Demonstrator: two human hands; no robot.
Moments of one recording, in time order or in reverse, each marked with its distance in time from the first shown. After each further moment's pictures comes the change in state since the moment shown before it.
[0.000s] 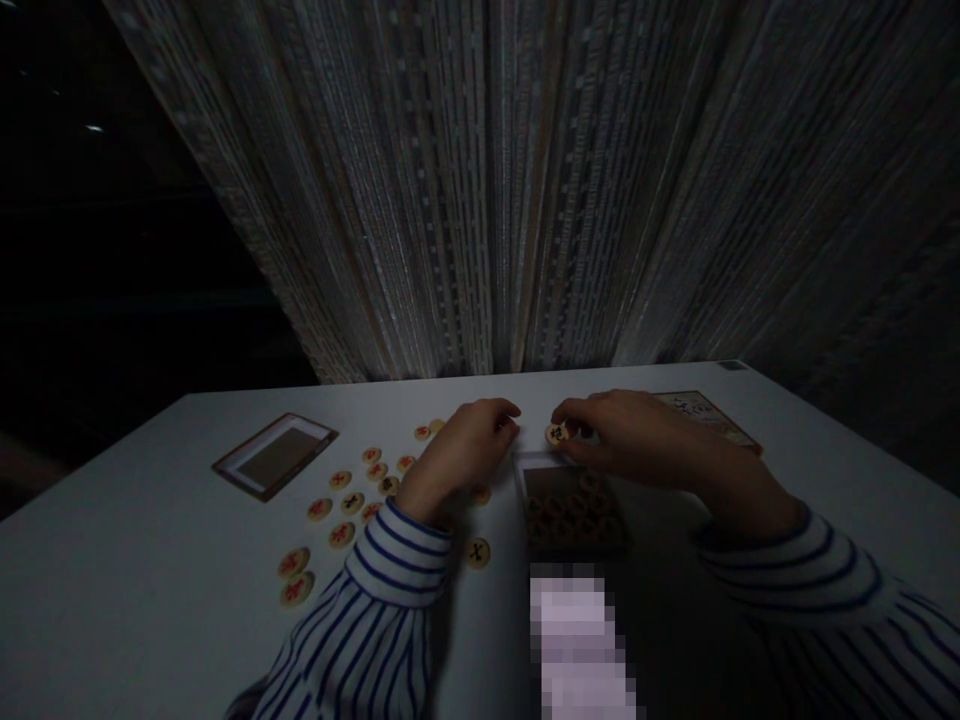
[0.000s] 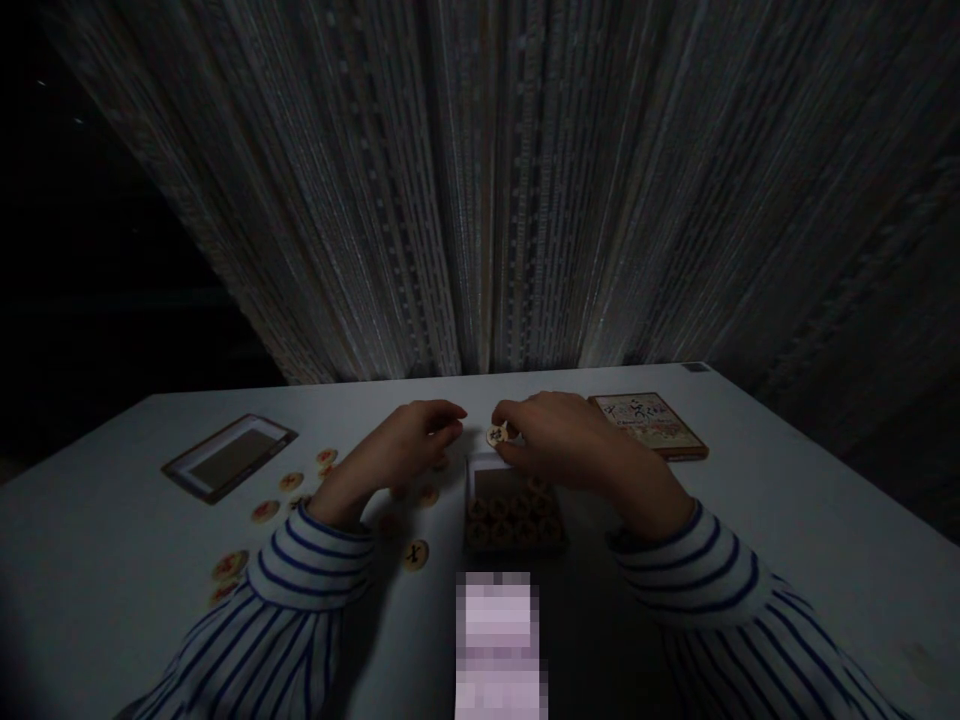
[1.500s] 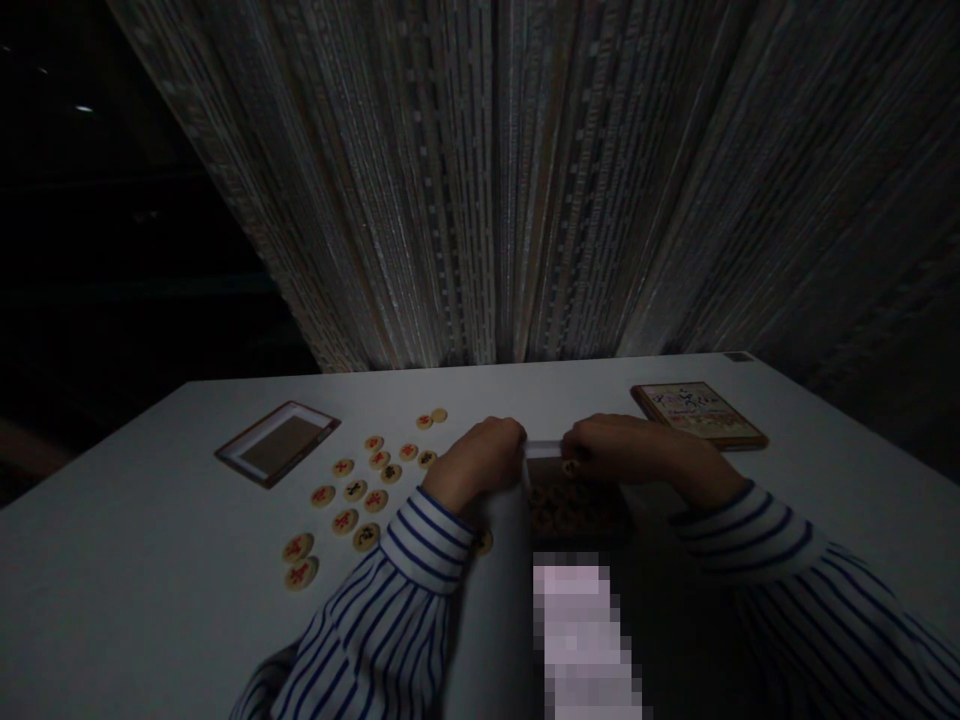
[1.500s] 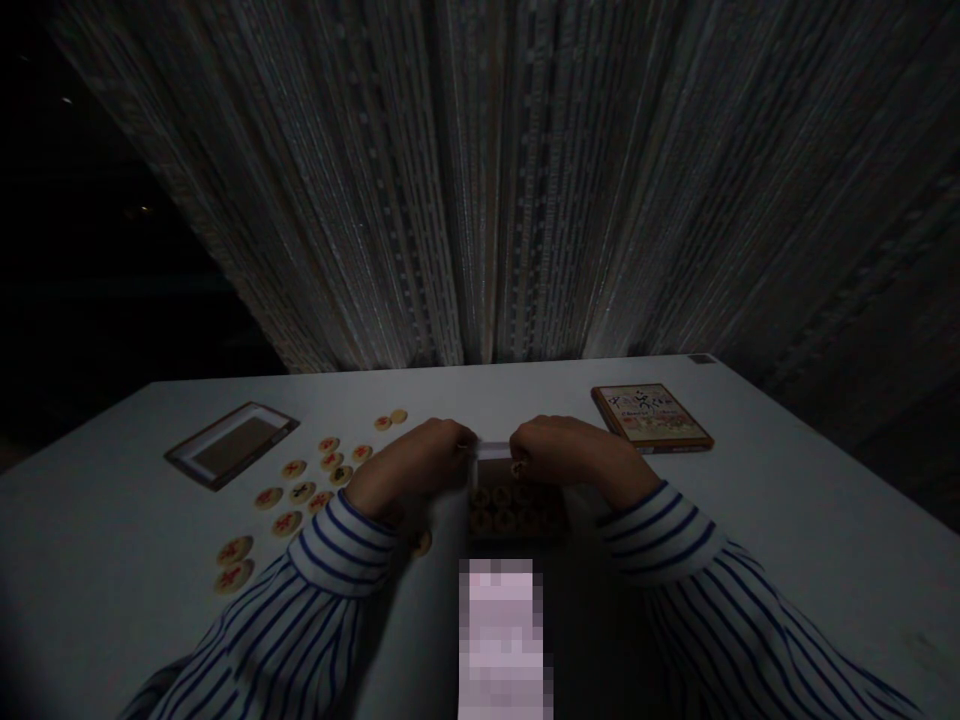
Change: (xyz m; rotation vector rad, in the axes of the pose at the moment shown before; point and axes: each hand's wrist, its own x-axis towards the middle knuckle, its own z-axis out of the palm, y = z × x) left_hand -0.004 0.002 0.017 0.302 -0.322 0.041; right_hand 0.011 0.017 0.042 0.047 -0.349 -0.057
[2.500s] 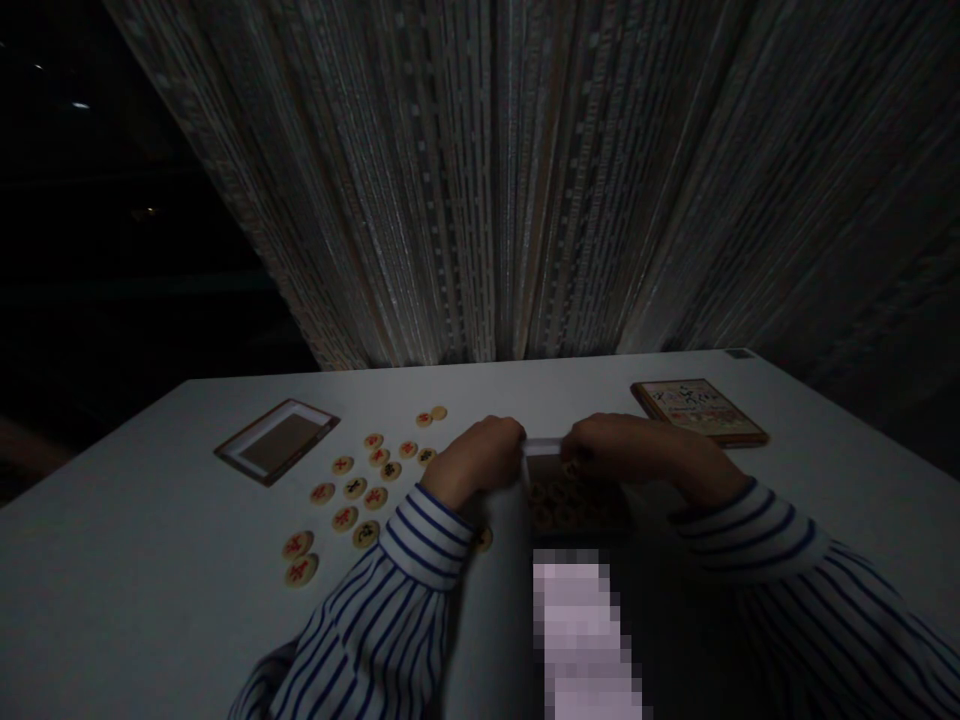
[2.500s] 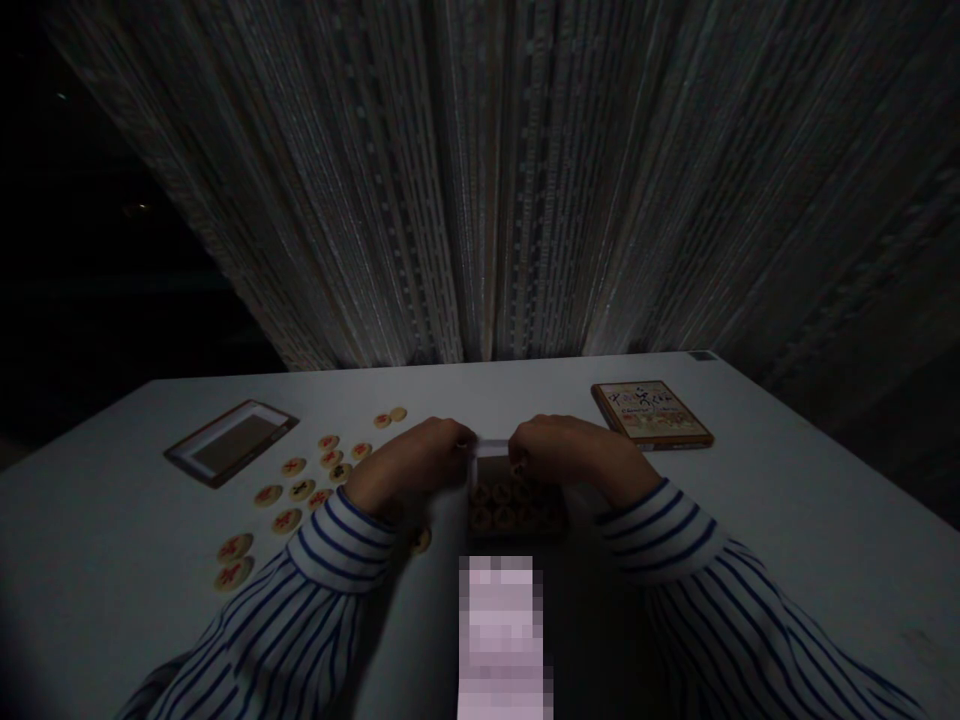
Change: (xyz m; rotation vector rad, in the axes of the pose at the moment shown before) left_hand 0.002 -0.002 0.001 0.026 -0.040 0.001; right_hand -0.002 0.000 0.001 0.036 -0.003 -0.026
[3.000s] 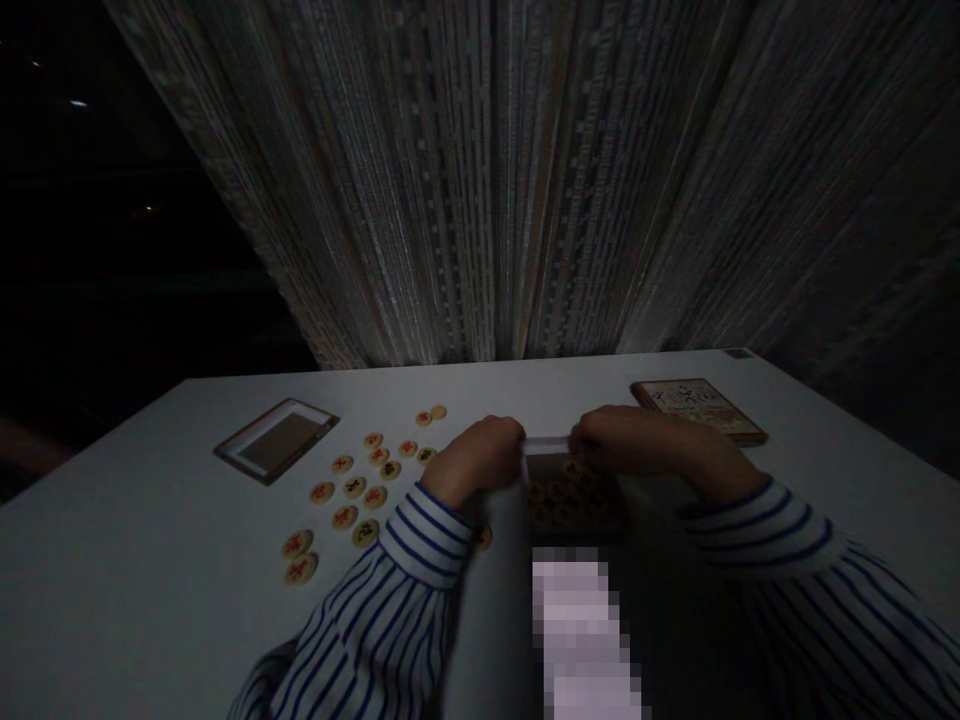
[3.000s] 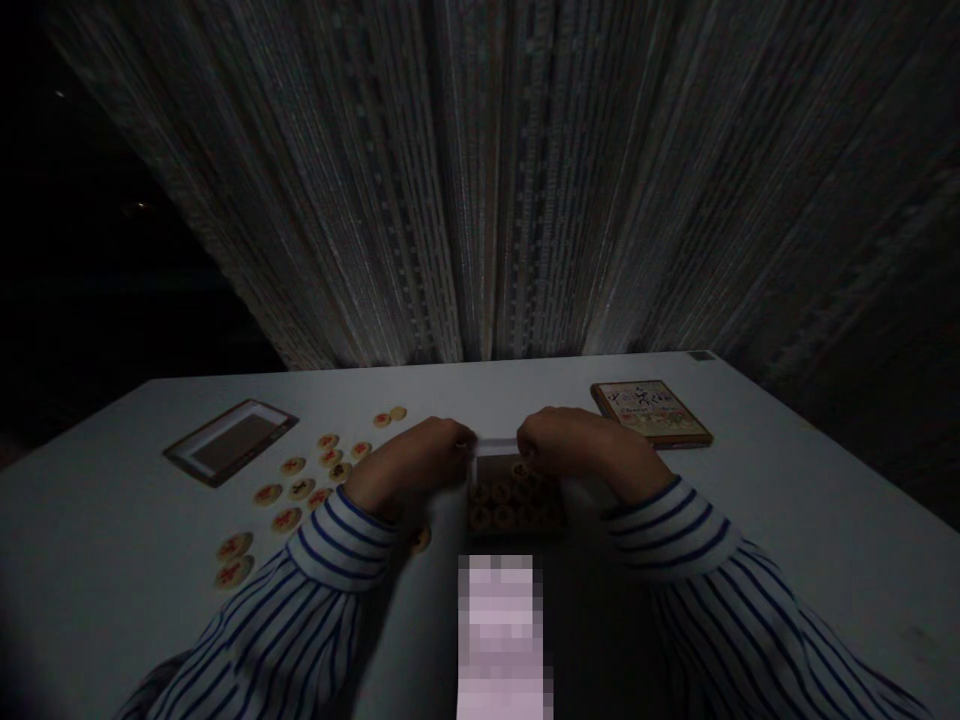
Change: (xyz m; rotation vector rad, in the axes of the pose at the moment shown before) left_hand 0.001 0.001 0.000 0.016 -0.037 -0.034; right_hand -0.001 0.009 -0.002 -0.041 -0.012 0.060
